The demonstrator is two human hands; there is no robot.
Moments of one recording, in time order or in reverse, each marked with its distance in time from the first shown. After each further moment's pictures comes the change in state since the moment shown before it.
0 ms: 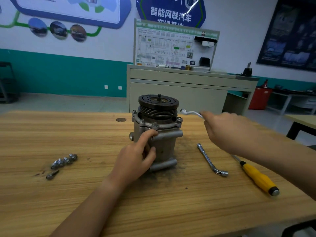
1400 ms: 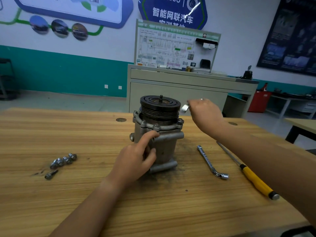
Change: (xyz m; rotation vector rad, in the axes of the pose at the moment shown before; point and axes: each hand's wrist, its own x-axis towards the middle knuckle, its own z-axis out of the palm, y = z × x) left_hand 0.001 0.007 -0.007 0.077 -0.043 -0.041; right_hand 0.074 0.001 0.044 0.045 0.238 -0.051
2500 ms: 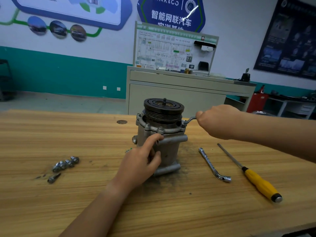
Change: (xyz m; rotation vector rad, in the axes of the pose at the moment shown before) left_hand 0.001 -0.001 0.003 -0.086 0.020 -0.003; right_hand -0.013 -0.017 -0.068 -0.511 -0.552 -0.272
